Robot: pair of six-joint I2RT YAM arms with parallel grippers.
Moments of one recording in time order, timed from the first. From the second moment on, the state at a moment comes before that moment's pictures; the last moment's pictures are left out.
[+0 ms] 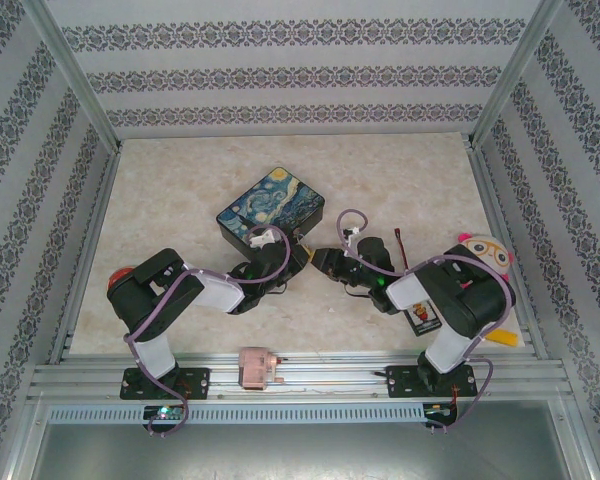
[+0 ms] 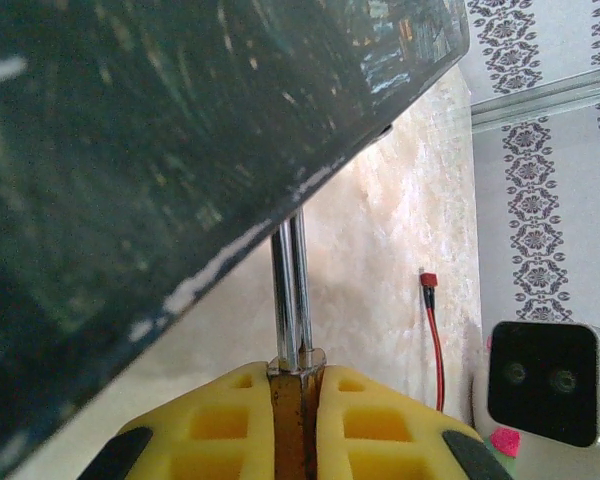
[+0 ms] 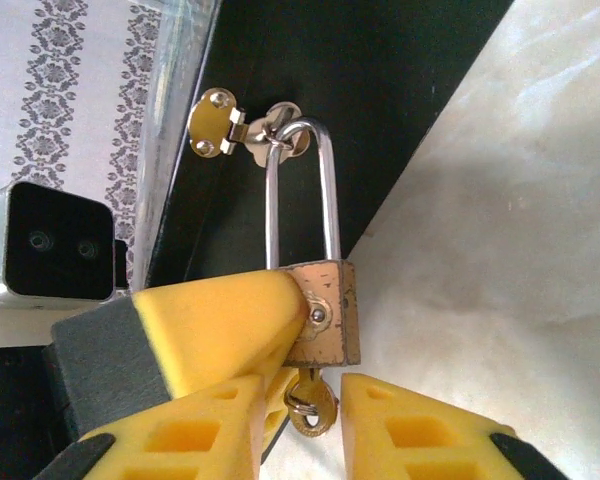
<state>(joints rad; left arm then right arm) -0.79 1.77 0.65 0.68 -0.14 -1.25 0.53 1.68 0.40 0.89 -0.46 1.06</state>
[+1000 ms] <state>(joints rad) -0.79 1.63 0.77 0.18 -0.12 -1.29 0.85 1.41 0.53 0.22 0.07 0.30</state>
